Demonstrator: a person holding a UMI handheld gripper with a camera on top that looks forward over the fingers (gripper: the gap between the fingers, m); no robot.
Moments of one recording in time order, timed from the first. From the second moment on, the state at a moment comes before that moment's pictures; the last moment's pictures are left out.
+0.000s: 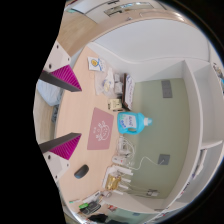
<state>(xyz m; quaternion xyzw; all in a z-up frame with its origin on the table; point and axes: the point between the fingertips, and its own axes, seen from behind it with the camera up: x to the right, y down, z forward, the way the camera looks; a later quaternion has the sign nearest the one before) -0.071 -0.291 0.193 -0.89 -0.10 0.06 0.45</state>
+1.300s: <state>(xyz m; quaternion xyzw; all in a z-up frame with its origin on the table) 0.266 -0.069 -0.015 -0.89 -0.03 -0.01 0.45</state>
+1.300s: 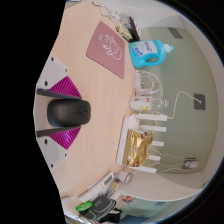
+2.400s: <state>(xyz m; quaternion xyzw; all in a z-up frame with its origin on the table) -0.003 0.063 0.026 -0.90 -0.01 -0.01 0.44</state>
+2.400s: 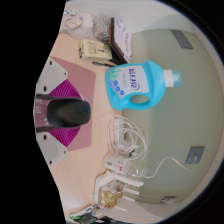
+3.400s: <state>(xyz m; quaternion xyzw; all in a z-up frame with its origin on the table) -0.039 -0.146 0.185 -0.87 0.01 -0.07 0.50</state>
